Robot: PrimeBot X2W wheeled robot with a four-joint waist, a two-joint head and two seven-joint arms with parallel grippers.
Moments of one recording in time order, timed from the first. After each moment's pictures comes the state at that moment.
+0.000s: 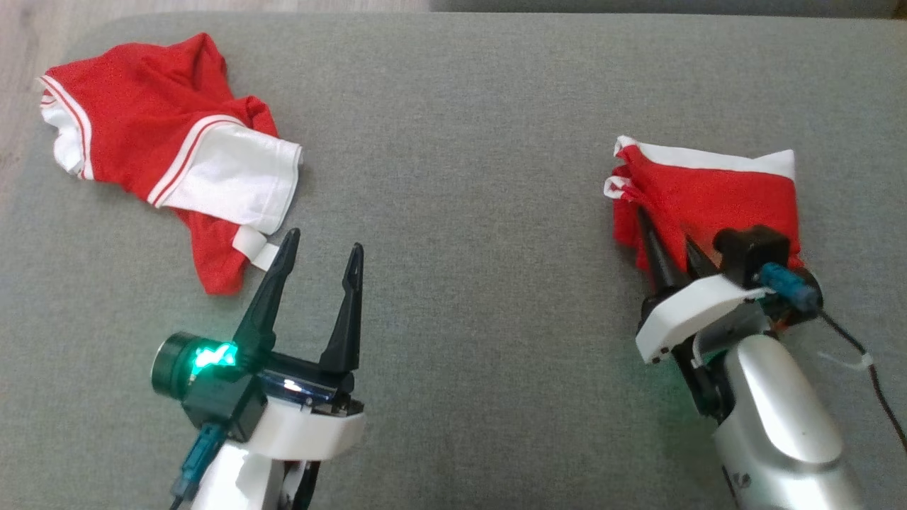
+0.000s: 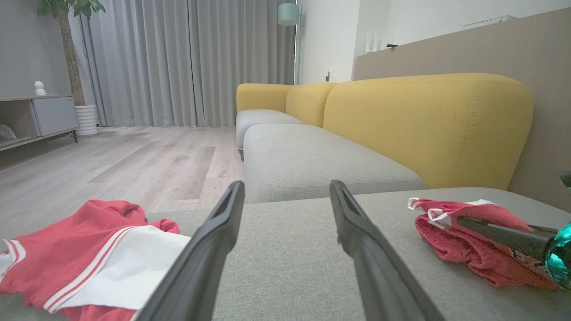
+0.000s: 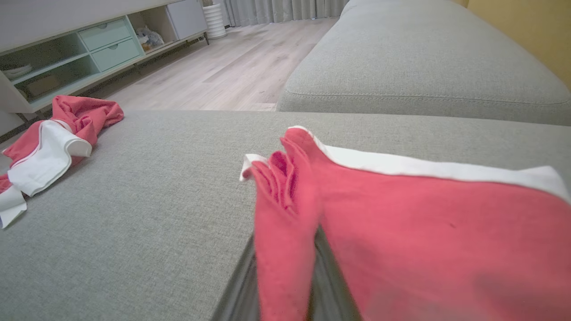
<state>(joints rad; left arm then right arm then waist) -0.11 0.06 -0.25 0.03 -0.11 -0.10 -0.26 -0.35 -0.07 0.17 0.45 0.14 0.12 -0.04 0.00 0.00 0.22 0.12</state>
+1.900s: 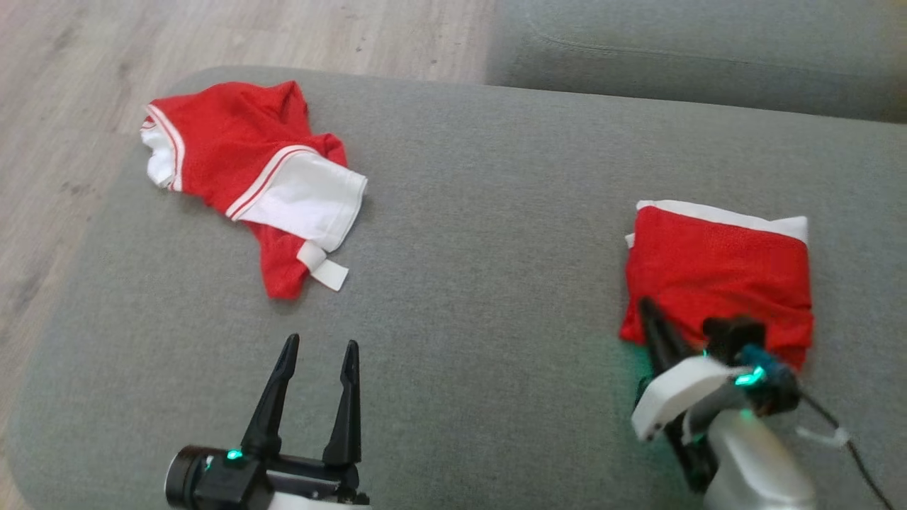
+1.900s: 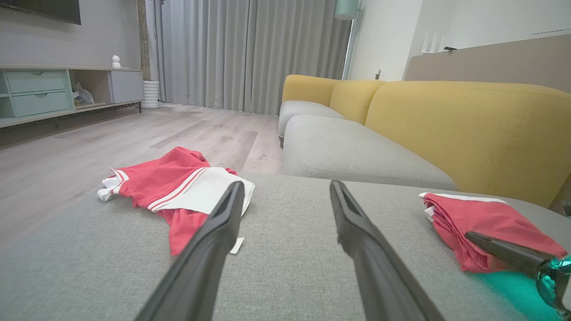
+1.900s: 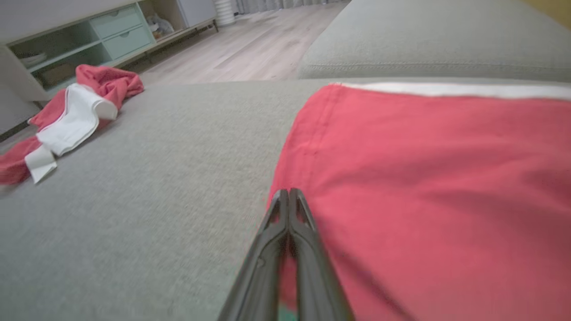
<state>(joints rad) 0.12 0.05 -0.28 0.00 -0.17 0.00 -0.26 -0.35 -0.07 0.20 0.83 0.21 0.12 -0.25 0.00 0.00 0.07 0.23</state>
